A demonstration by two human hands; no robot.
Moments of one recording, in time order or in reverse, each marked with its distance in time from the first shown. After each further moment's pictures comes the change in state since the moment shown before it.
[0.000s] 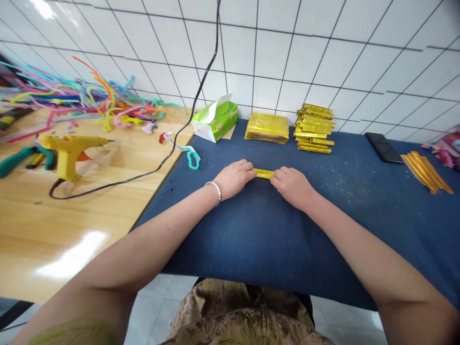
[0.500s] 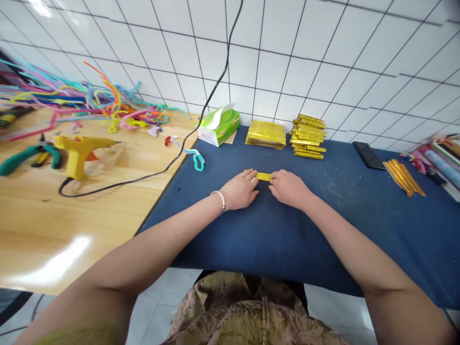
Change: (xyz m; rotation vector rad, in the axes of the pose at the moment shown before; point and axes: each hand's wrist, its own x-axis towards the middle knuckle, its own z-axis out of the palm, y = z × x) left_hand -0.013 0.032 -0.009 -0.020 -0.100 -0.079; right_hand 0.010 -0.008 -0.022 0.194 -0.169 0.176
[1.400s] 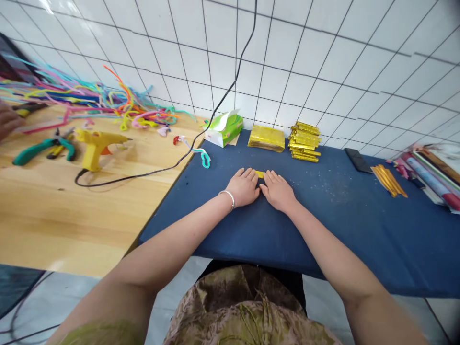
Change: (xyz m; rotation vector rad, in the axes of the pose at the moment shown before) left_hand -0.014 0.016 0.006 -0.027 0.088 -0.228; right_hand -0.004 -0.040 0.039 0.122 0.052 0.270
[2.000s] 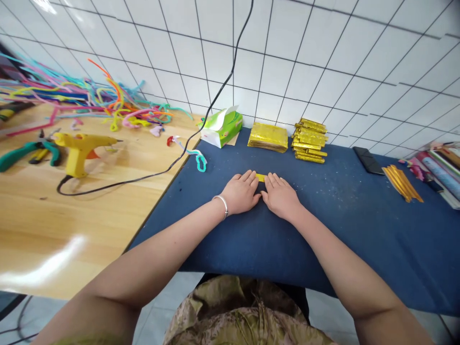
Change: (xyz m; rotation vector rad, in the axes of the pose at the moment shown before) left_hand 0.008 -0.007 -0.008 0.025 -0.071 0.047; right_hand 0.009 0.000 -0.007 -0.076 -0.042 -0.042
